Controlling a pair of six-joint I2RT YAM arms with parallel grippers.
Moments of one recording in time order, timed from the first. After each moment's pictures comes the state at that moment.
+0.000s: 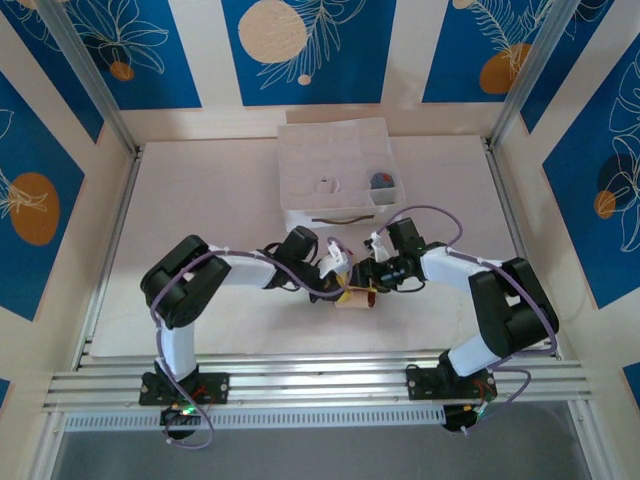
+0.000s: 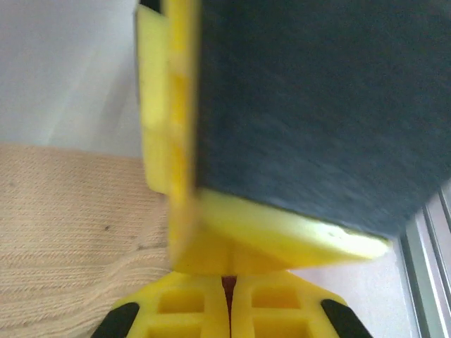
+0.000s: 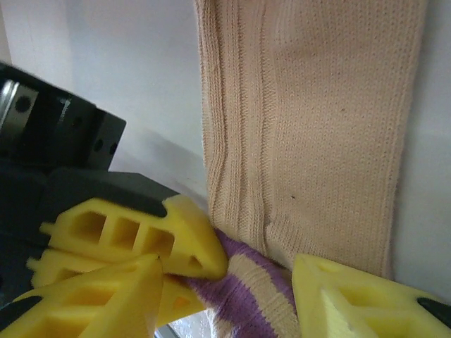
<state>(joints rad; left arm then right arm) -0.76 1.91 0.93 0.13 0.79 0.10 0.37 1.52 0.68 -0.32 -0.72 0.40</state>
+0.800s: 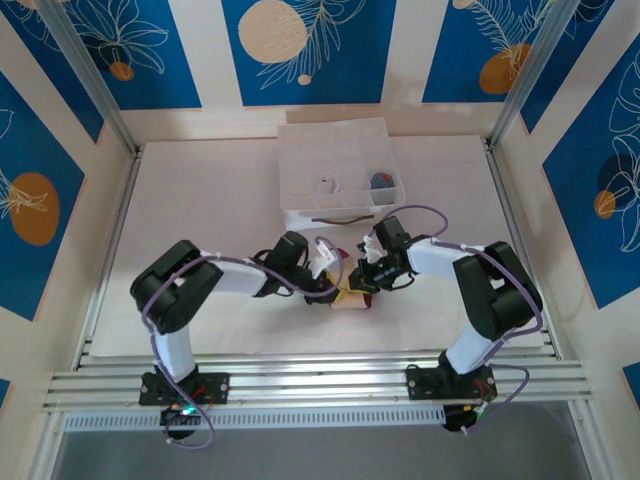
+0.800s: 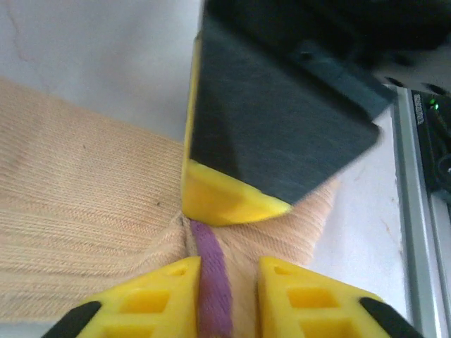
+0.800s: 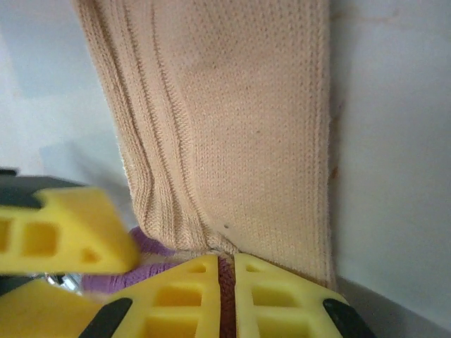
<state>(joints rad) -0.77 1.74 0.74 0.27 0.65 0.07 0.42 1.66 0.79 -0.44 -0.62 0.45</state>
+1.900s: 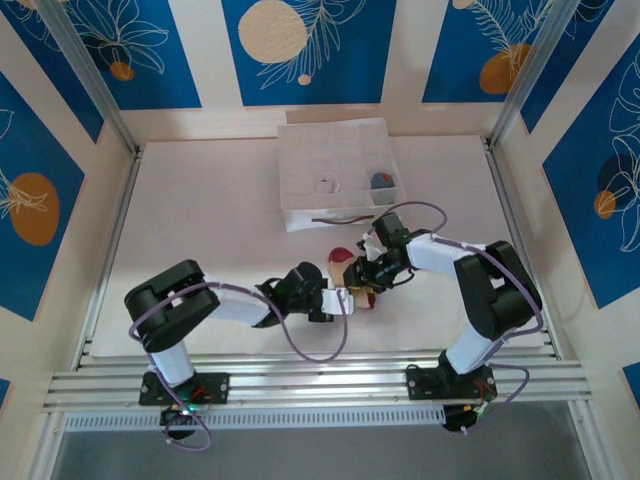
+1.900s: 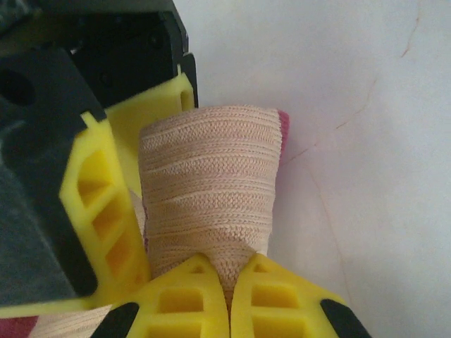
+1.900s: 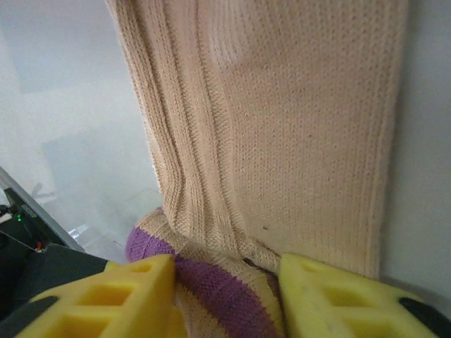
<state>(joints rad) -0.99 1.74 0.67 0.44 0.23 0.66 0.42 1.62 0.82 -0.52 -0.62 0.43</state>
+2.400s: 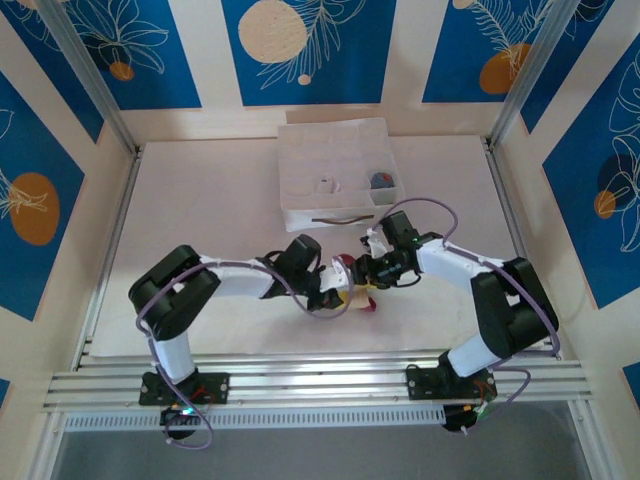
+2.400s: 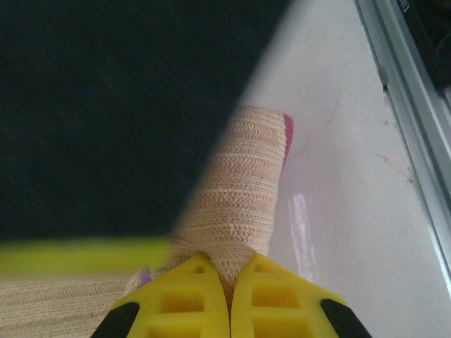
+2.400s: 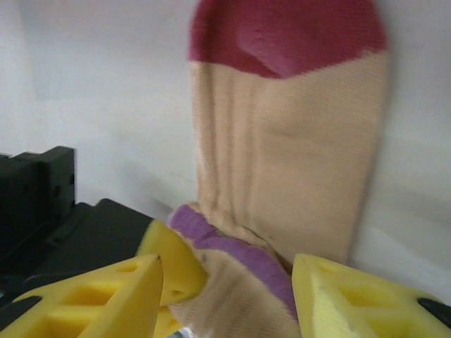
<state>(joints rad) -0.83 1.81 0.88 0.08 0.66 0.39 0.41 1.53 0.78 -0.47 -0.64 0.39</state>
